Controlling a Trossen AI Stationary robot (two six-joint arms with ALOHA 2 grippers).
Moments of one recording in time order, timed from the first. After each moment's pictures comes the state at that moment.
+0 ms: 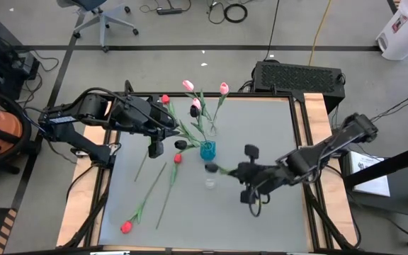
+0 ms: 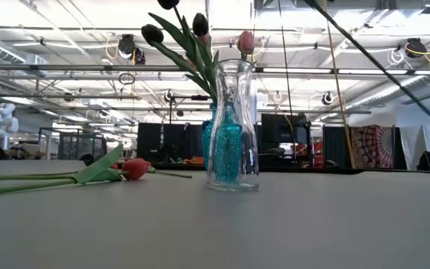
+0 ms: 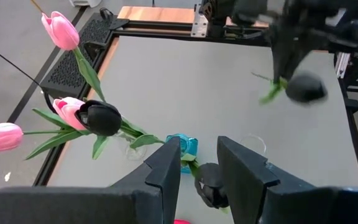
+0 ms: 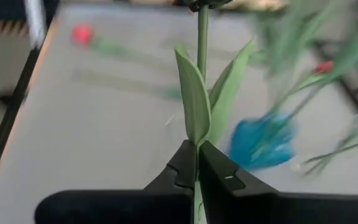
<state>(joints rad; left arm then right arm) -0.10 1.41 1.87 -1.13 -0.21 -0.12 0.49 1.40 1.24 -0.56 0.54 0.36</state>
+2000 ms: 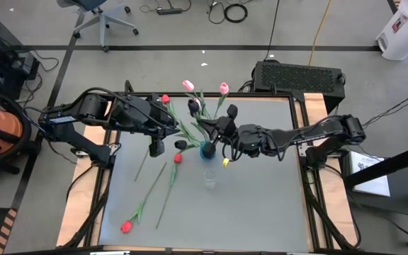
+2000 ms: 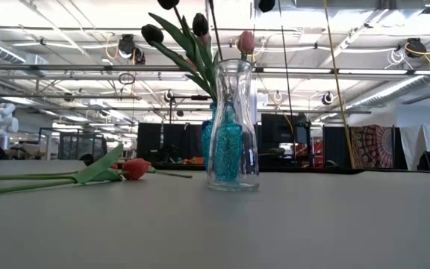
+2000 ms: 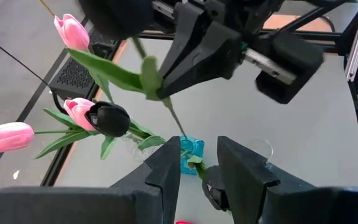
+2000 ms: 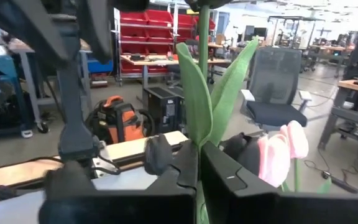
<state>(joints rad) -0.10 1.41 1.87 -1.13 -0.24 -0.12 0.12 1.55 1.24 0.29 0.65 0.01</state>
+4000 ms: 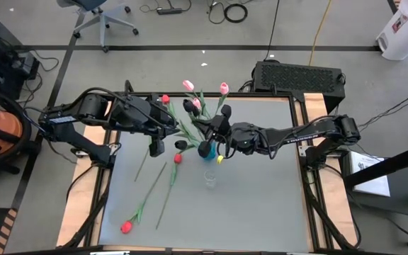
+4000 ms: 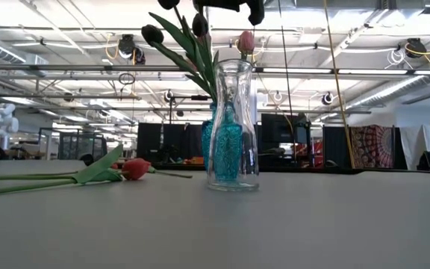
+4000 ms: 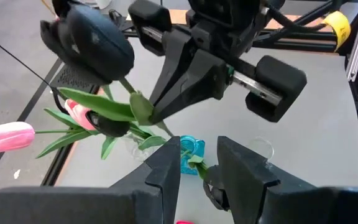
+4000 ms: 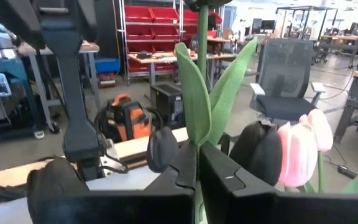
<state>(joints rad) -0.10 1.41 1.87 -1.13 -0.25 -0.13 0.08 1.61 1.24 0.33 0.57 0.07</state>
